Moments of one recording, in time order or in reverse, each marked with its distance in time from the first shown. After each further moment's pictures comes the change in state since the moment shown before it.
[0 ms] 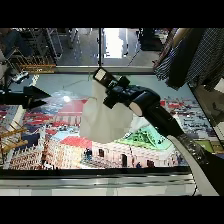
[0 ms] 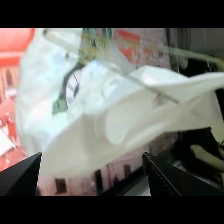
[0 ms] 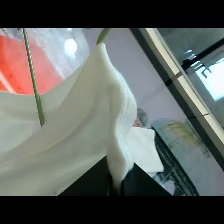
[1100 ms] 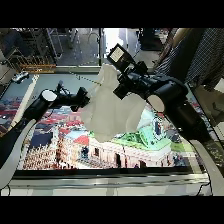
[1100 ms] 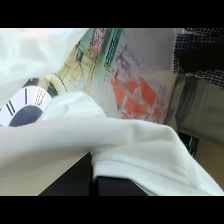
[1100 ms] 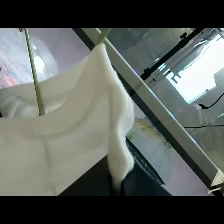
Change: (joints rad) left arm -0.501 -0.110 -0.079 0.191 0.714 -0.598; right arm -0.031 0.119 0.053 -0.045 0.096 0.046
